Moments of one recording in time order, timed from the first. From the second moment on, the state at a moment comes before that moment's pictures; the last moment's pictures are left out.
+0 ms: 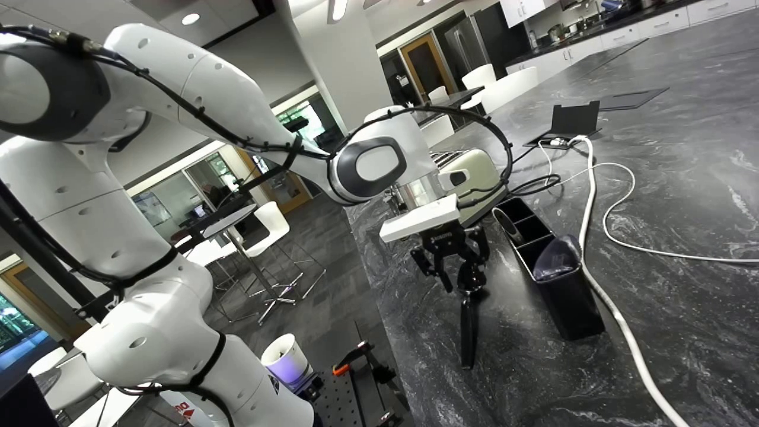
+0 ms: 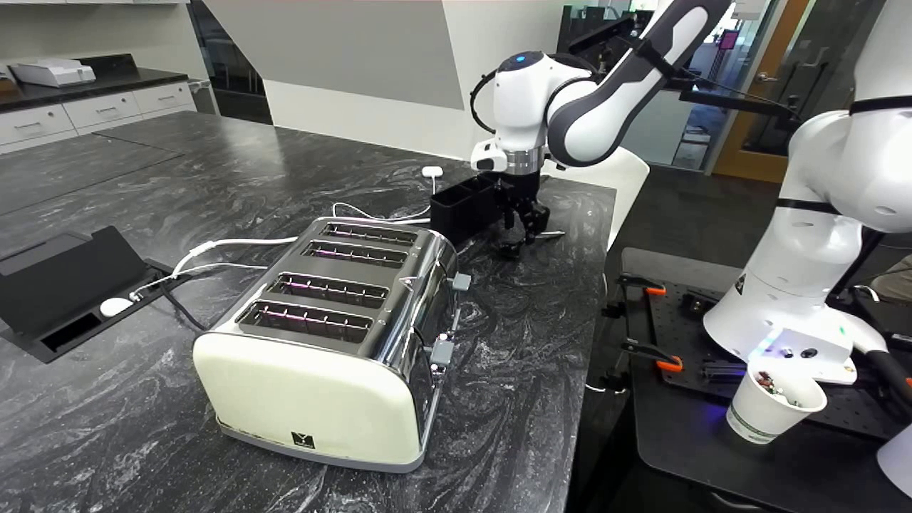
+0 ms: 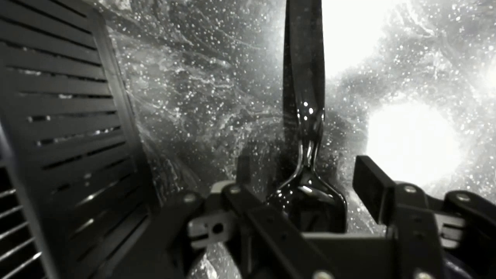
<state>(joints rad) -0.02 0.08 -0.05 -2.48 -0.32 2.47 -0.72</state>
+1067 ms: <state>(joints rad) 0.06 -0.55 -0.12 -2.62 -0.02 2.47 -0.92</state>
